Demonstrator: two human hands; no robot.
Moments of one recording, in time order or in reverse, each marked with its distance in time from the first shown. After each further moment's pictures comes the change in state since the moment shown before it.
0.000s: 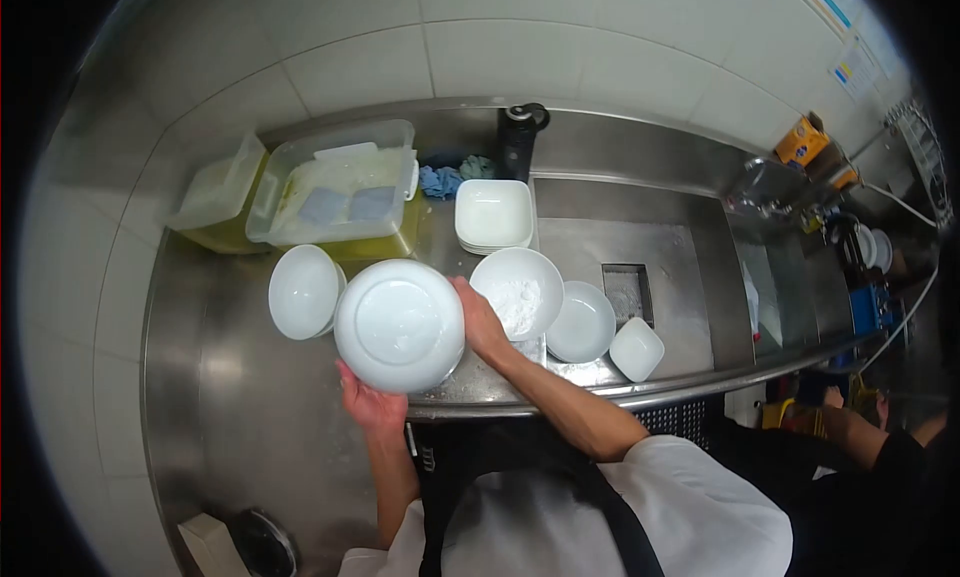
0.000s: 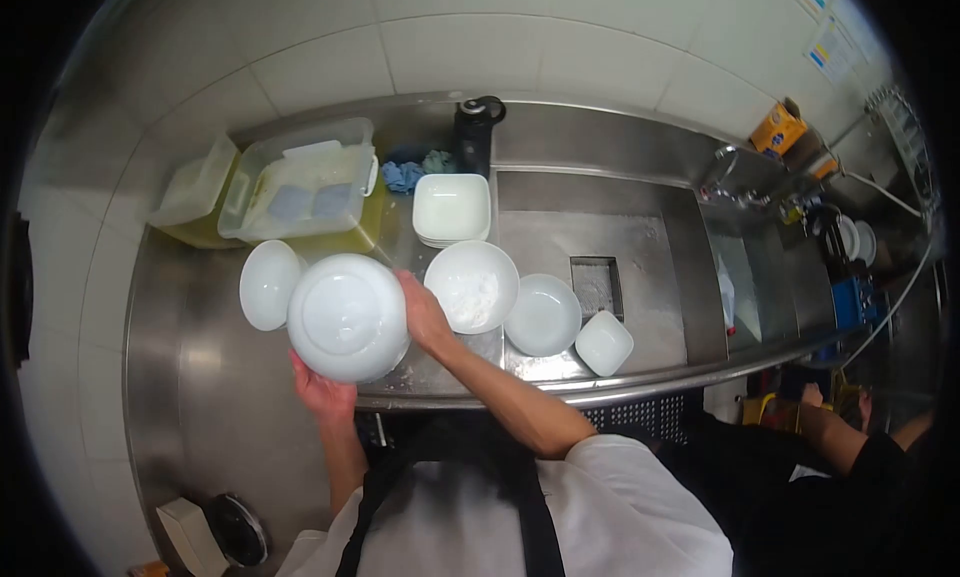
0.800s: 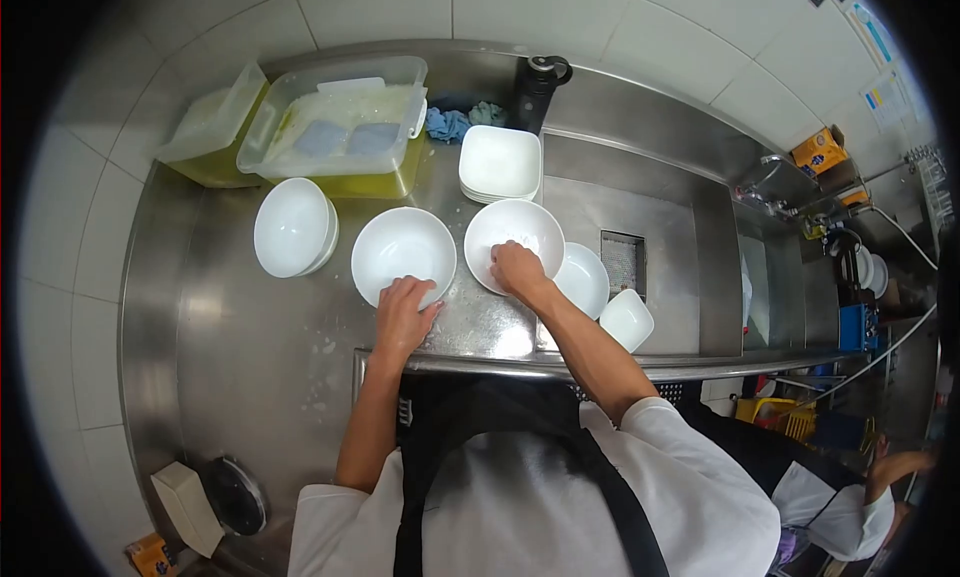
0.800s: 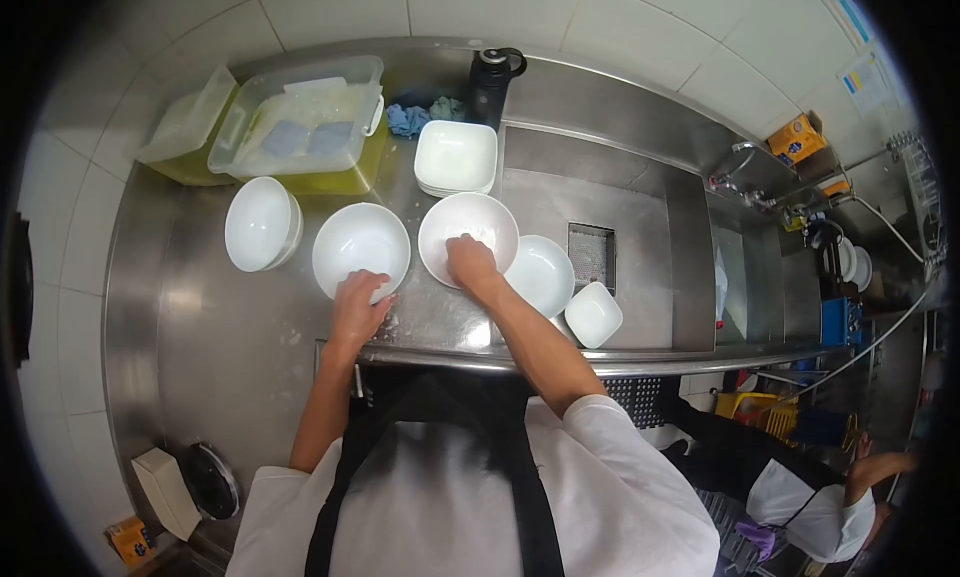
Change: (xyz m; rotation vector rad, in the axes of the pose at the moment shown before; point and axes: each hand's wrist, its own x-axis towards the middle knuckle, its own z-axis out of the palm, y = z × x) left_hand 0.028 -0.047 -0.025 2.079 -0.560 0.350; right_hand 0.030 0.103 -0.095 -1.268 -0.208 0.083
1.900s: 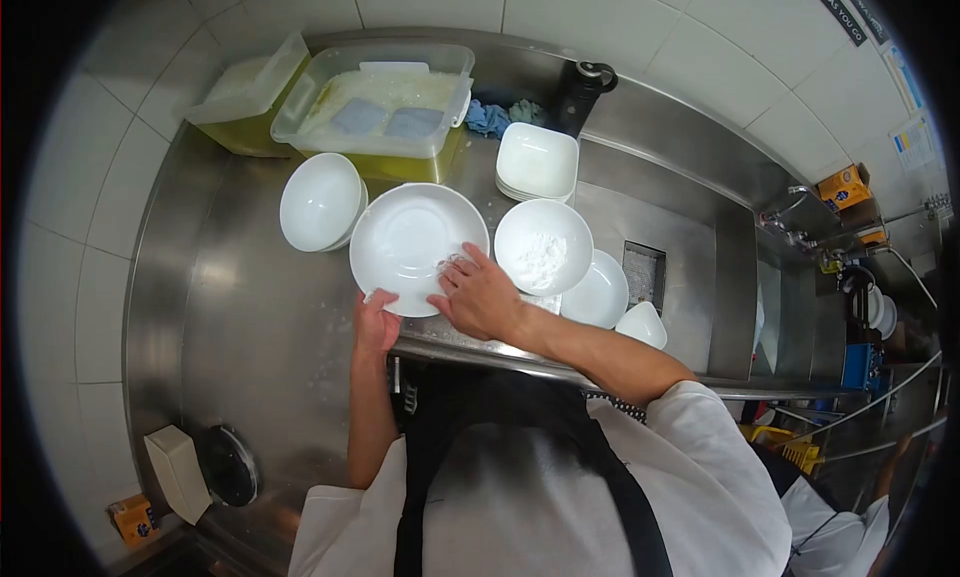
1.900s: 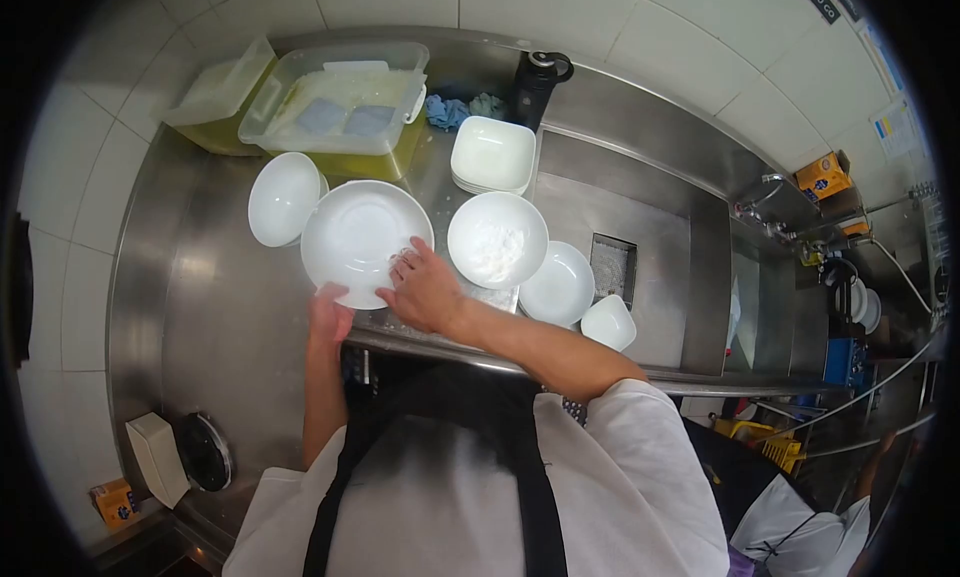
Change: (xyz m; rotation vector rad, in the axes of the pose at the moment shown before) left_hand -0.042 -0.056 -0.022 -1.643 0.401 -0.697; right_hand -0.063 -0.139 -0.038 -0.332 0.006 -0.716
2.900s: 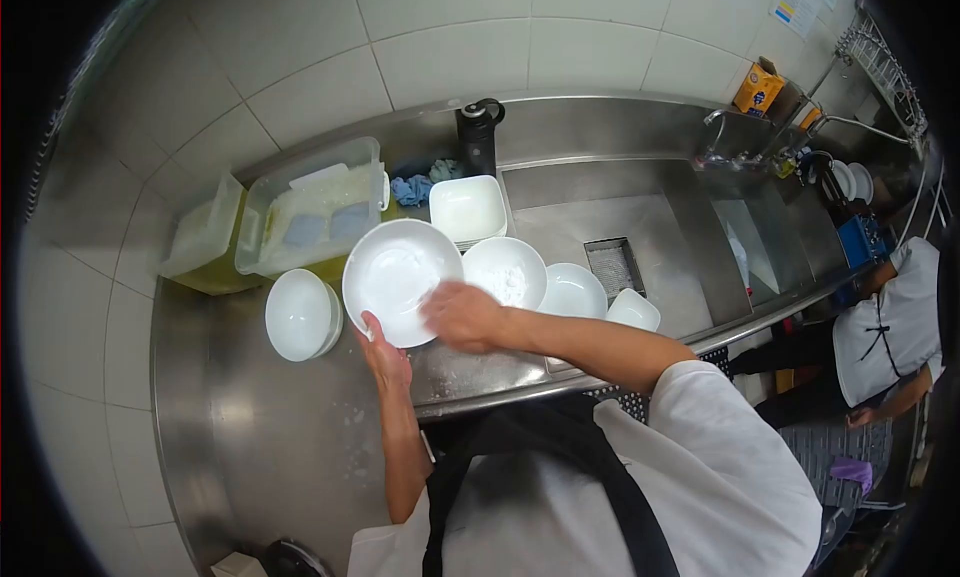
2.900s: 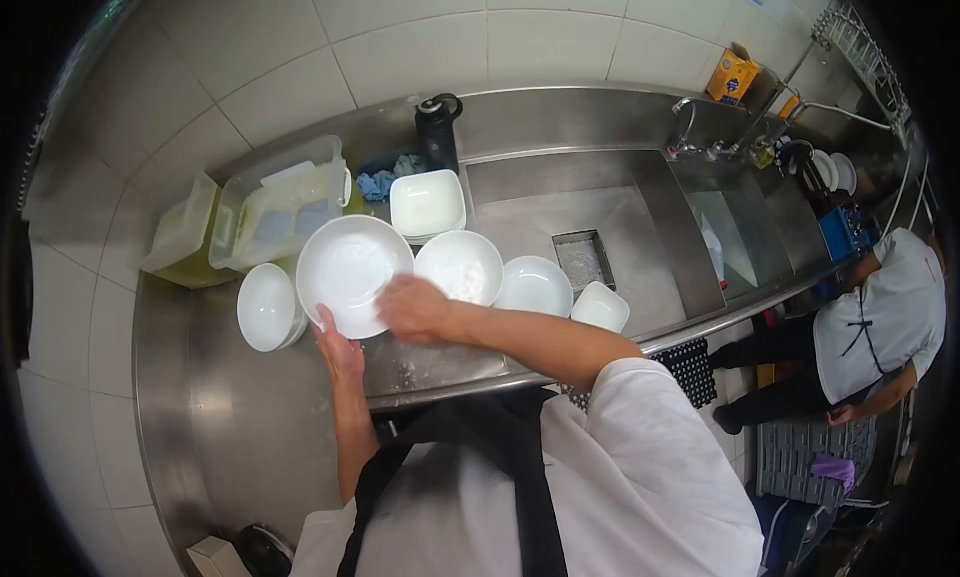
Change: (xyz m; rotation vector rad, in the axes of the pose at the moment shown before) left_hand 0.029 -0.004 0.103 0.247 -0.035 0.217; right_hand -0.009 0.055 -0.029 0.040 0.095 0.046
